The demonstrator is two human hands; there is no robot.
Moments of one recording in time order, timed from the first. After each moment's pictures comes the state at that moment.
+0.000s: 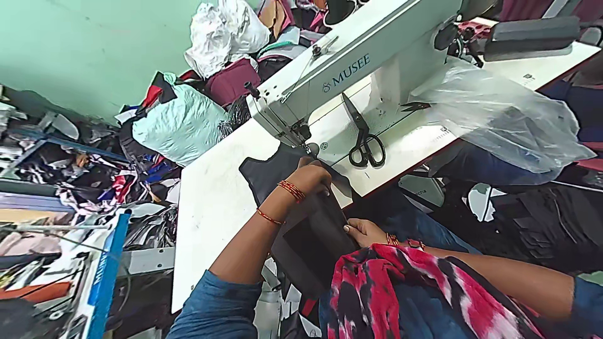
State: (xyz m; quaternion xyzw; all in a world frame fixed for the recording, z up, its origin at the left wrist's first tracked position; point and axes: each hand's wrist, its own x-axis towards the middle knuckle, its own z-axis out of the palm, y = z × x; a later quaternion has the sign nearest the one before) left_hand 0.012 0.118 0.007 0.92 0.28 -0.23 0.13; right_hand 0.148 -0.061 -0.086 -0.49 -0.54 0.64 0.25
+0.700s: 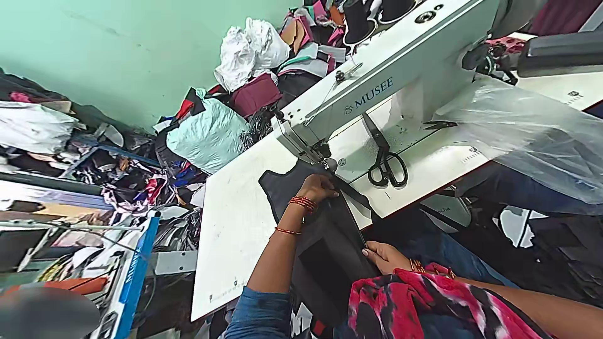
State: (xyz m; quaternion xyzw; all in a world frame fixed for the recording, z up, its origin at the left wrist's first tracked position) left_hand -0.010 0.148 -0.010 0.77 0.56 -0.09 0.30; right_hand 0.150 -0.058 -0.091 -0.47 -0.55 0.65 0.23
